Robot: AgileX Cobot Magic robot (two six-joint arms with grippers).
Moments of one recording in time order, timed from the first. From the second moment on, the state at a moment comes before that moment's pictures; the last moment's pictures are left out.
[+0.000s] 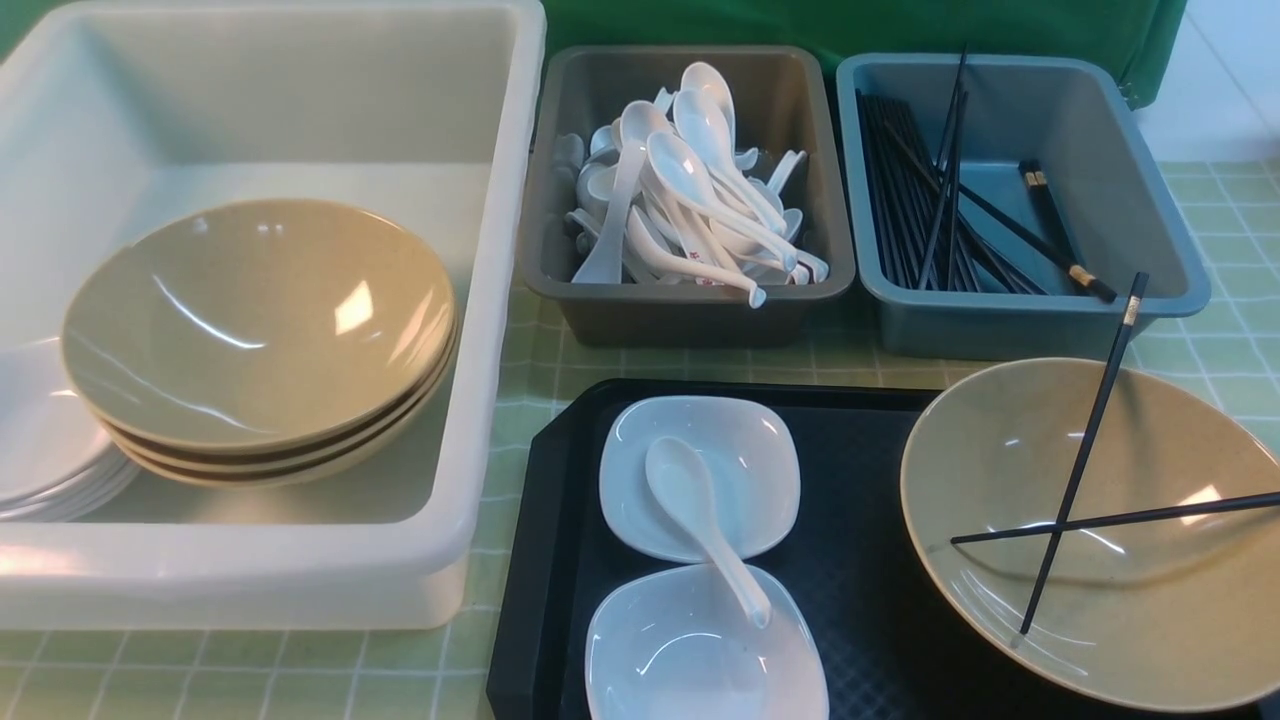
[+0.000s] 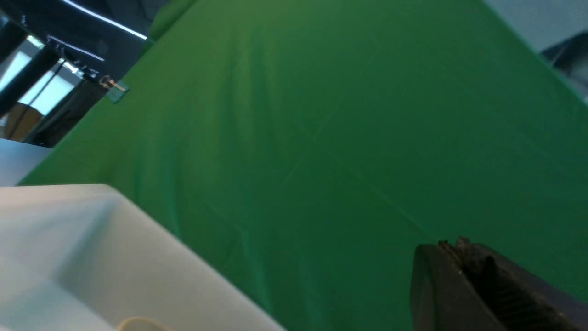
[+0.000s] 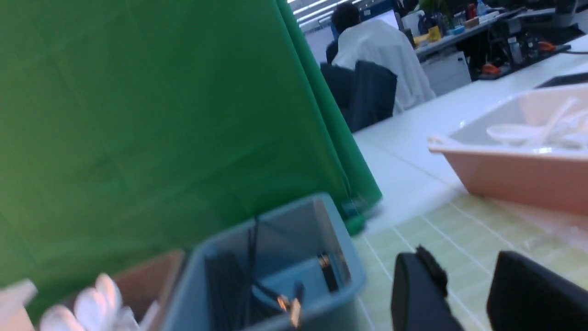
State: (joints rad) right arm -0.20 -0.01 -0.04 0.24 -0.22 0.19; left arm -0.01 -0.02 -0.02 -0.33 -0.37 -0.35
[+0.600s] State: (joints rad) right arm -0.20 0.52 -0.75 0.24 0.31 -0.01; left arm -0.05 0.42 -0.71 0.01 0.36 -0.34
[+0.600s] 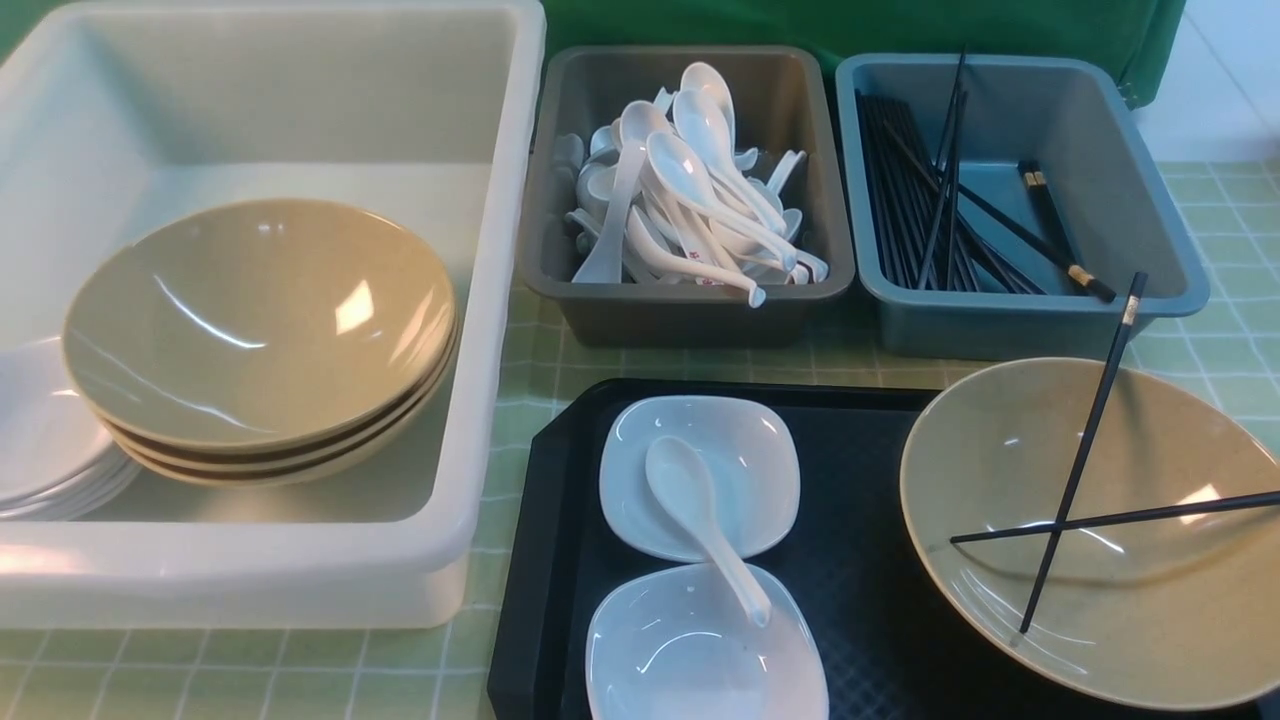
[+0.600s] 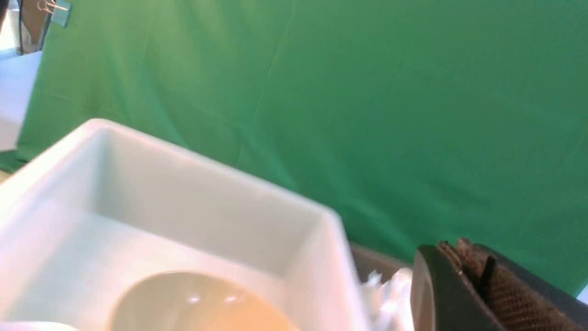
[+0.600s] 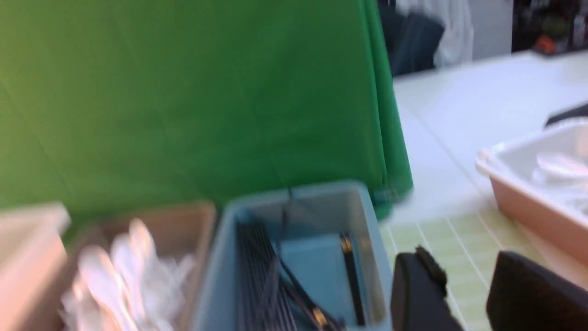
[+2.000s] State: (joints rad) right arm 0.11 1.19 -0.69 0.32 0.56 0.48; left arm -0.49 0.66 -0.63 -0.44 0.54 0.27
